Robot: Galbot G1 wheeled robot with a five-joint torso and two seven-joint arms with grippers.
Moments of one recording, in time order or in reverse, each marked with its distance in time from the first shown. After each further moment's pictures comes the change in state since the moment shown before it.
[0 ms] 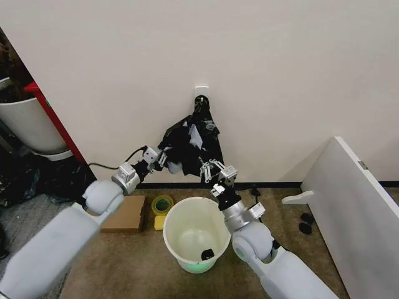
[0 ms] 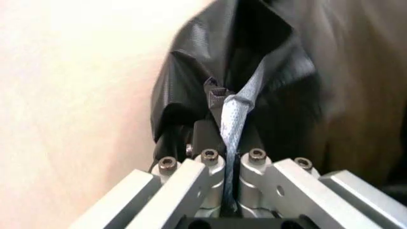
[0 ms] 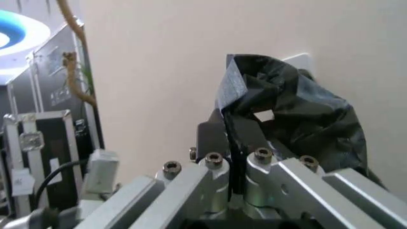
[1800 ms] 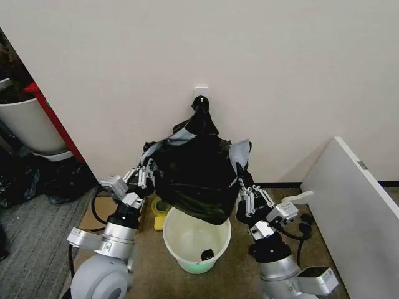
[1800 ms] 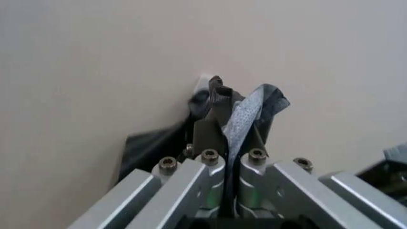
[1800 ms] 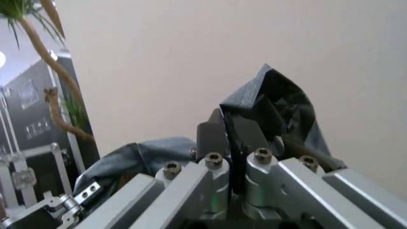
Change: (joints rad) left arm 0.611 -0.164 -0.182 -0.528 -0.146 -0.248 -0.106; right arm -0.481 -0.094 0.107 0.423 -0.141 0.039 0.151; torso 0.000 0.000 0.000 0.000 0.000
